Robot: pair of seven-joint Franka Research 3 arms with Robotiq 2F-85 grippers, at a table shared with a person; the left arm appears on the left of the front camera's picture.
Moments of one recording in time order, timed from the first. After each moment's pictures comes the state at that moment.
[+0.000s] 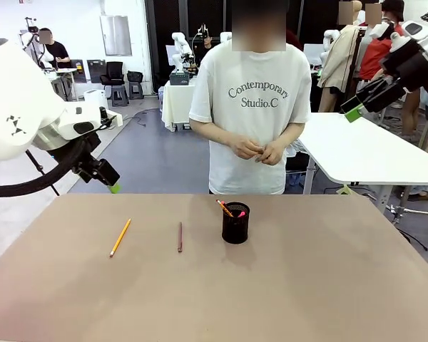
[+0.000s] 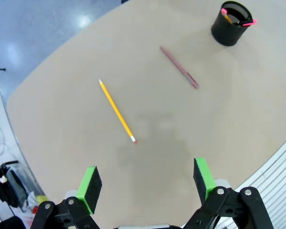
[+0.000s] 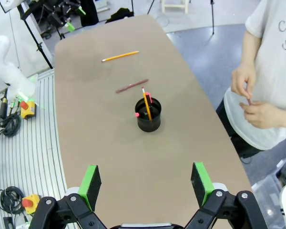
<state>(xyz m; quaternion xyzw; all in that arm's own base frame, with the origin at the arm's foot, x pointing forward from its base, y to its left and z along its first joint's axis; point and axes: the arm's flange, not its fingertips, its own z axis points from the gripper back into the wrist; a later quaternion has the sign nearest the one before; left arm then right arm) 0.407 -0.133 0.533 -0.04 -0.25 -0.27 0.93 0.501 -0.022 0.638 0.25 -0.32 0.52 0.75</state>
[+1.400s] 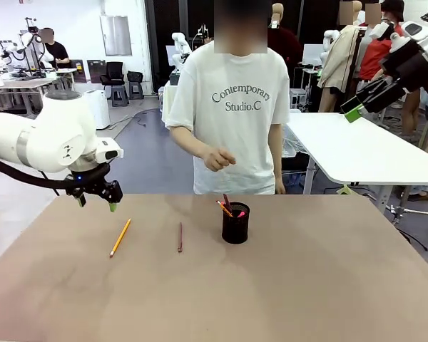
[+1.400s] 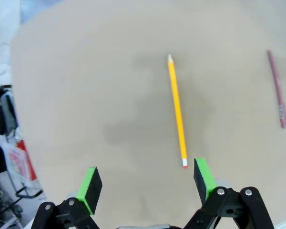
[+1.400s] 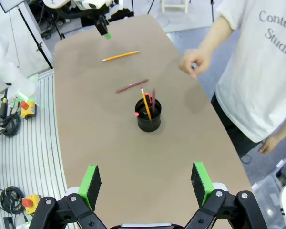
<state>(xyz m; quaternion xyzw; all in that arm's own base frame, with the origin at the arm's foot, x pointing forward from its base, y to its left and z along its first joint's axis) 0.538 -0.103 0.417 0.04 -0.13 -0.09 0.99 0.501 -0.022 0.638 0.26 -0.32 0.52 0.75</state>
